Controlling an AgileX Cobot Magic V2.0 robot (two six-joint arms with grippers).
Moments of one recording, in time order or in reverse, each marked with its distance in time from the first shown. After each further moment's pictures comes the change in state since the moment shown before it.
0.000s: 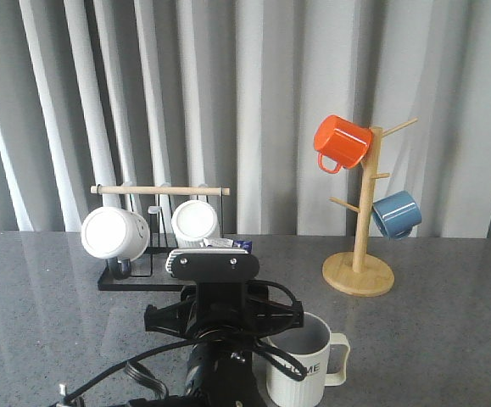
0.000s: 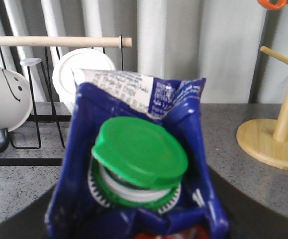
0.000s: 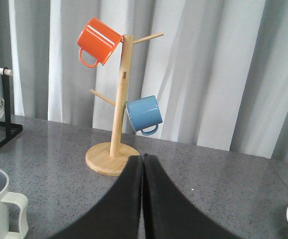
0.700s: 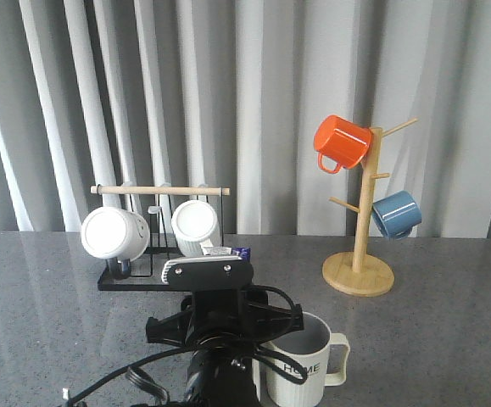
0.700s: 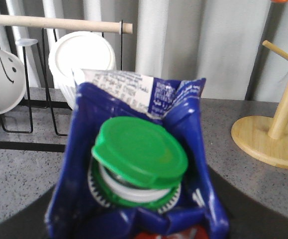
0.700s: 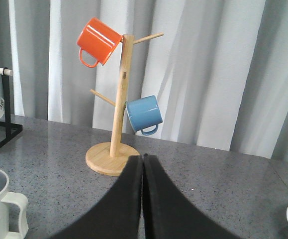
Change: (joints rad) left arm 0.000 0.008 0.013 -0.004 0.015 -0.087; right arm 0.000 0.000 0.000 0.000 0.000 0.000
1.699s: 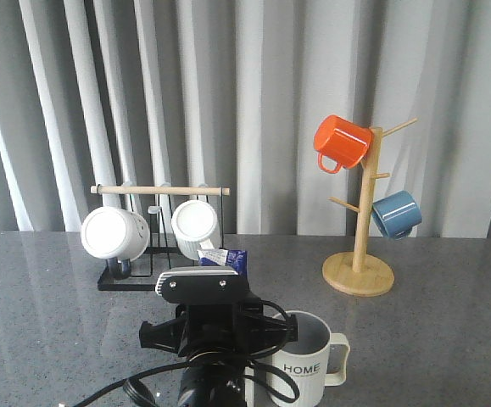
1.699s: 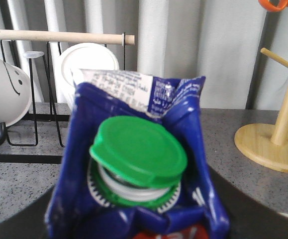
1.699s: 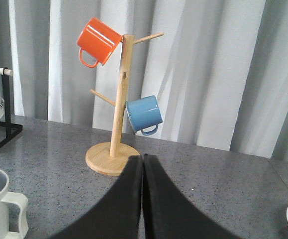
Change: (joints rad) left arm 0.000 -0.002 0.082 0.128 -0.053 -0.097; right arm 0.000 0.000 0.000 0.000 0.000 0.000
